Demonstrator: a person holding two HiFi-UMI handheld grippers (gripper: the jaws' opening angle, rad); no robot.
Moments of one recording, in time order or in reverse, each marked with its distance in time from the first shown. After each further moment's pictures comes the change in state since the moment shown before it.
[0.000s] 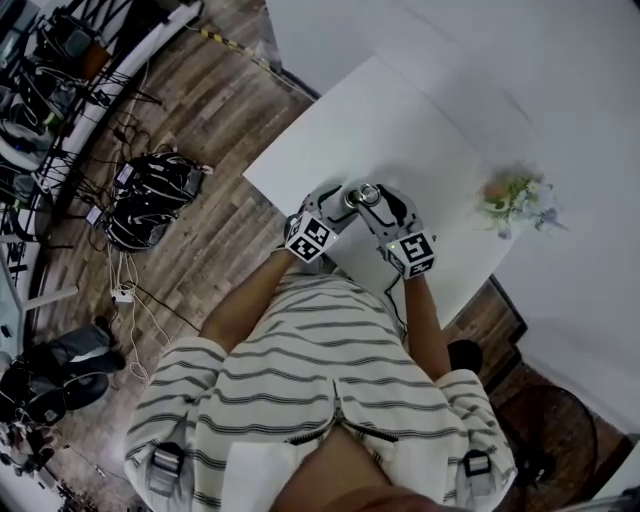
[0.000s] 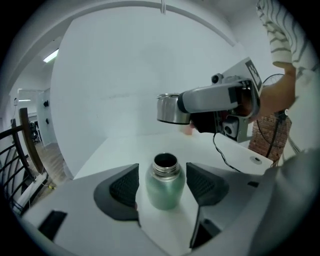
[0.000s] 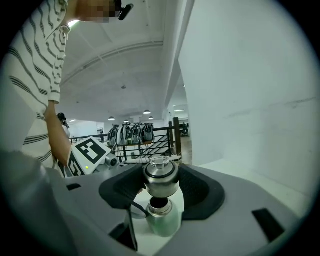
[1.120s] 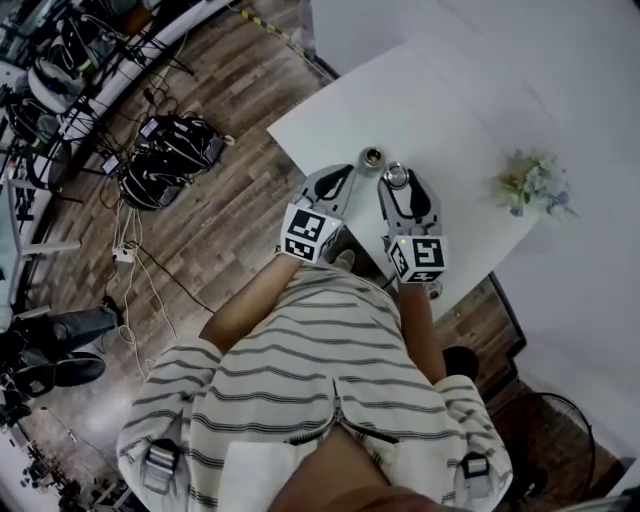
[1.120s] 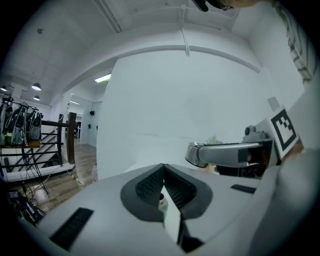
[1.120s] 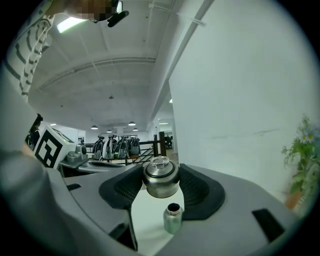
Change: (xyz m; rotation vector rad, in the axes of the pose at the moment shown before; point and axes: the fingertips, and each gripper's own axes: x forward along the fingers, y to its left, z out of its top) left arm -0.143 -0.036 0.099 -0.257 -0.331 0.373; right arm -0.087 0.057 0.061 0.025 -0.156 -0.215
